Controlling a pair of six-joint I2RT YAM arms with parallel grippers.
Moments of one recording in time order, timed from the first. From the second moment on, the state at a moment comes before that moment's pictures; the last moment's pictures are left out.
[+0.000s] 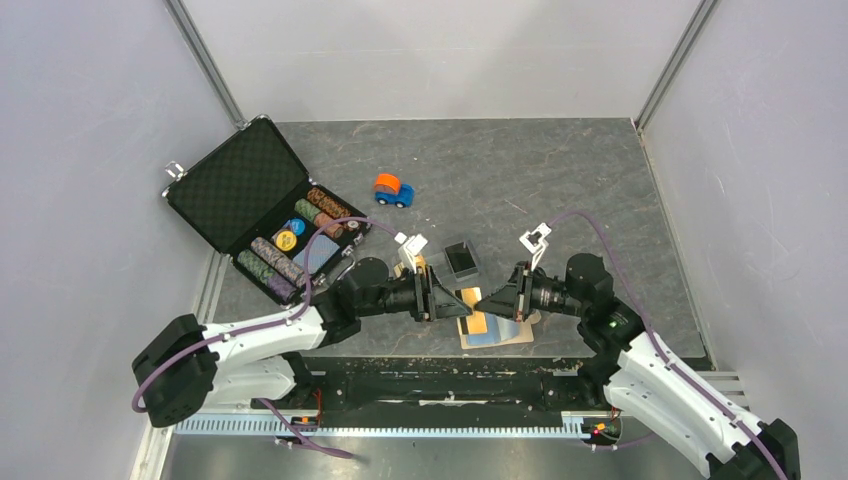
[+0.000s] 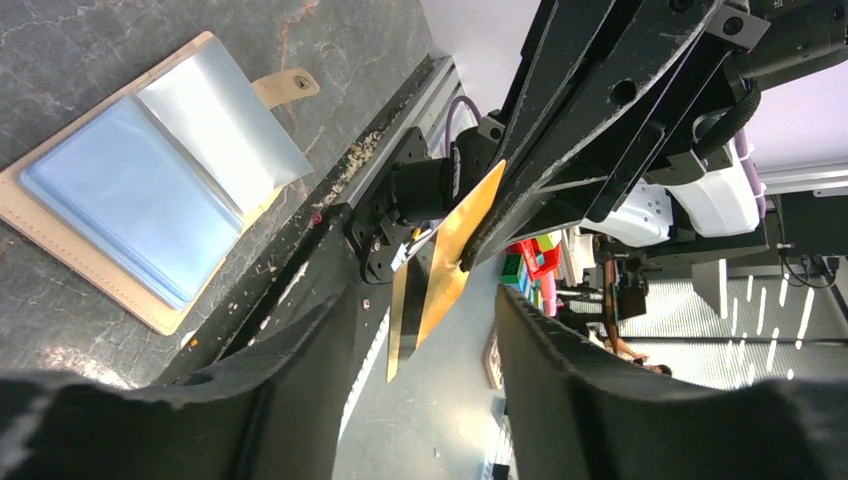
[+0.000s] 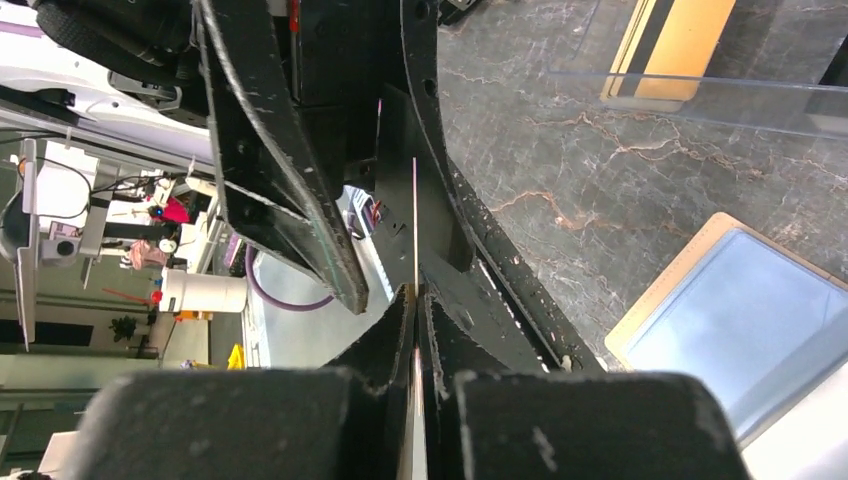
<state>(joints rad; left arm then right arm) -0.96 1.12 0.46 0.44 0.38 -1.05 0.57 0.65 0.39 0.00 -0.68 0.76</state>
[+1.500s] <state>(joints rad) -1.08 1.68 0.88 -0.24 0.03 -0.90 0.27 0.97 0.39 -0.36 -0.52 0.31</state>
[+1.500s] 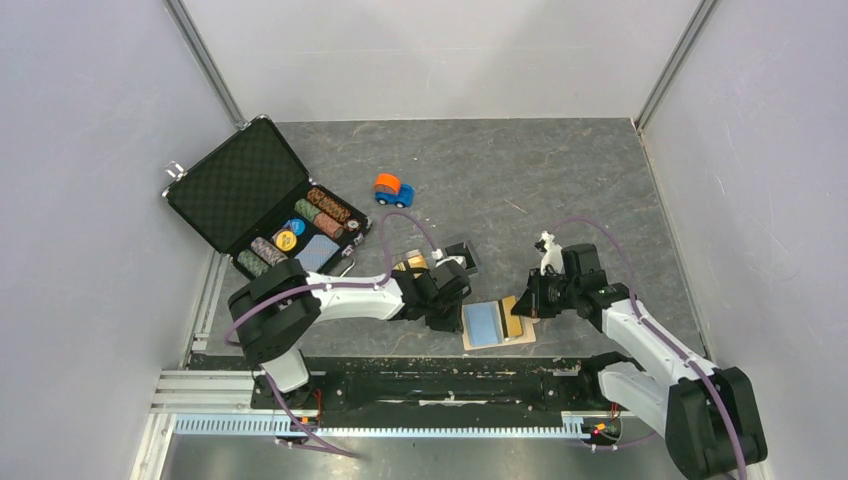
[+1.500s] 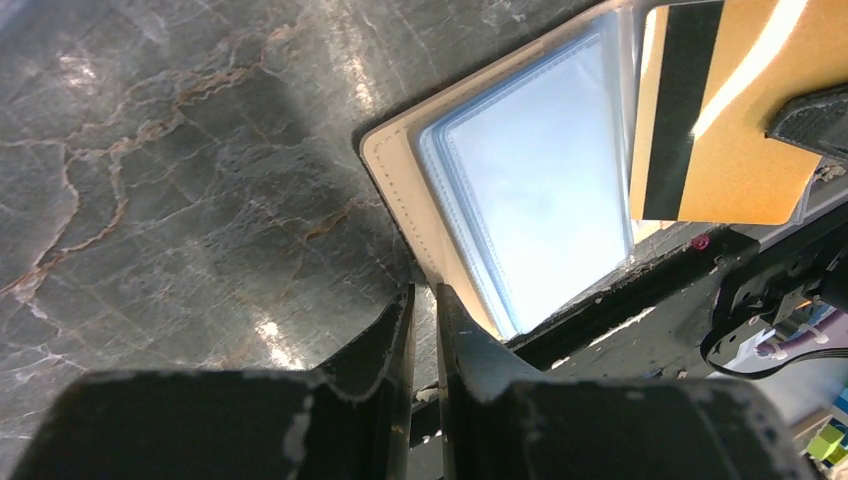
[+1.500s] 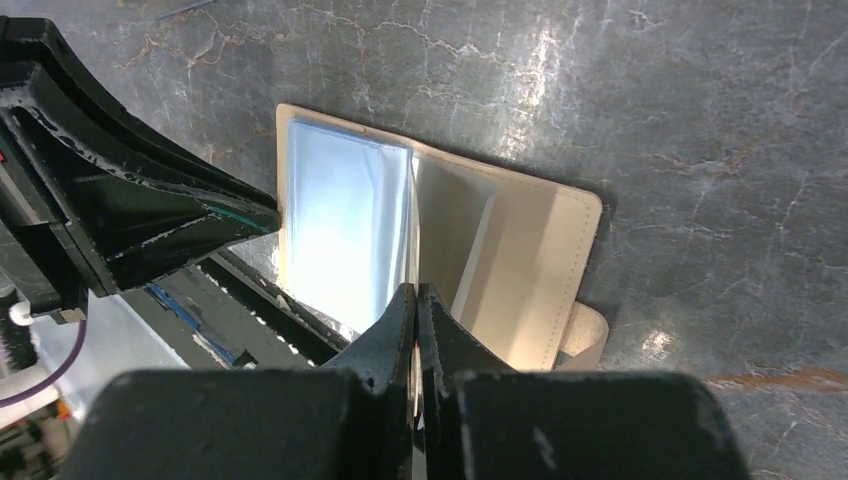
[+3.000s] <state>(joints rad) -1.14 1.76 1.04 -0.43 -0.05 -0.86 0.15 1.12 0.39 -0.36 -0.75 0.29</state>
